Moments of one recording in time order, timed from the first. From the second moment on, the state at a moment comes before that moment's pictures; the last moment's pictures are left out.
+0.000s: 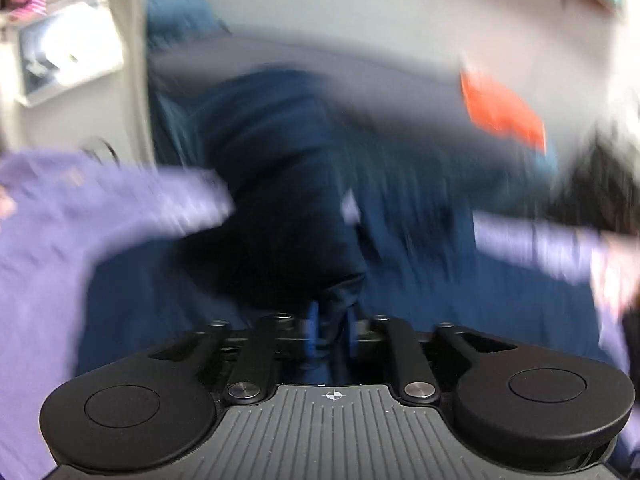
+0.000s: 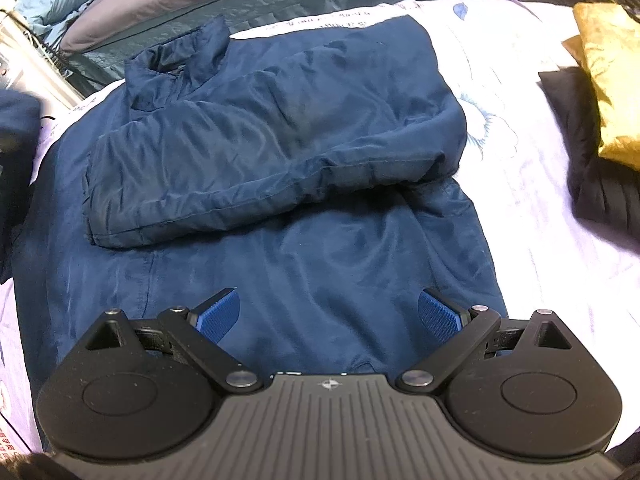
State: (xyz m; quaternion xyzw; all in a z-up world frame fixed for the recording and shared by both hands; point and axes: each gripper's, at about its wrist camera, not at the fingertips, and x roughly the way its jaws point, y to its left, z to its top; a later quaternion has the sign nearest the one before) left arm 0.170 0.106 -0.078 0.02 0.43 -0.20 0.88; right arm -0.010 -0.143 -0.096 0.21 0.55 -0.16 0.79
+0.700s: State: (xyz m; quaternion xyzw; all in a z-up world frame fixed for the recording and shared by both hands) left arm 0.115 0.142 -0.101 0.04 0.47 -0.17 0.86; right arm 0.078 -0.129 -0.085 0.23 0.54 -0.06 0.81
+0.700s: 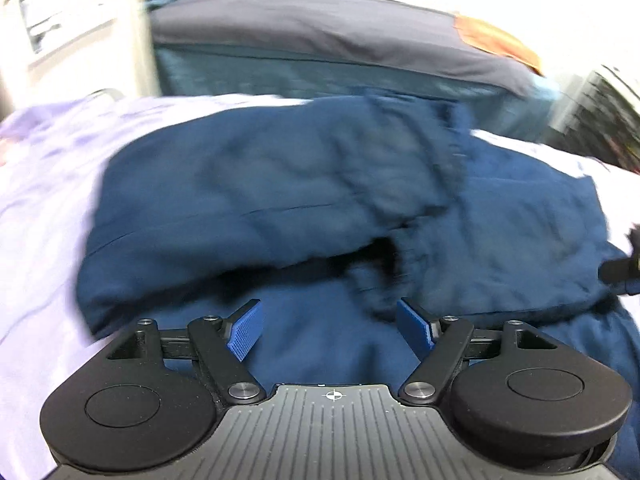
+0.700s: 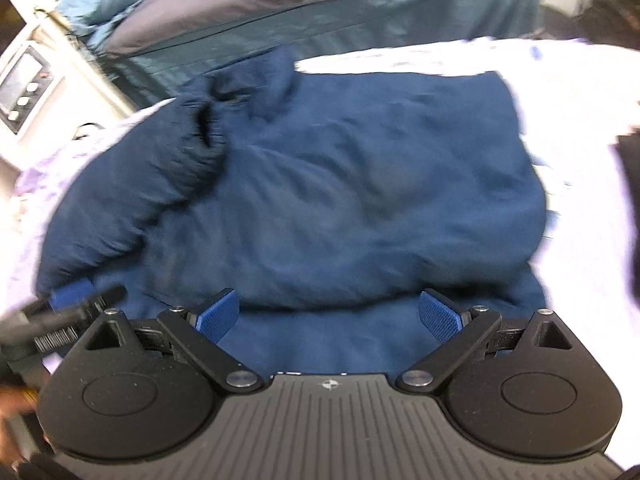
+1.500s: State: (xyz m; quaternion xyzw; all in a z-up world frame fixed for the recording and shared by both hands) left arm 0.097 0.235 -0.102 0.02 0.49 -0.06 0.87; right arm 0.193 -0.037 -0.061 0.16 0.41 0.04 0.89
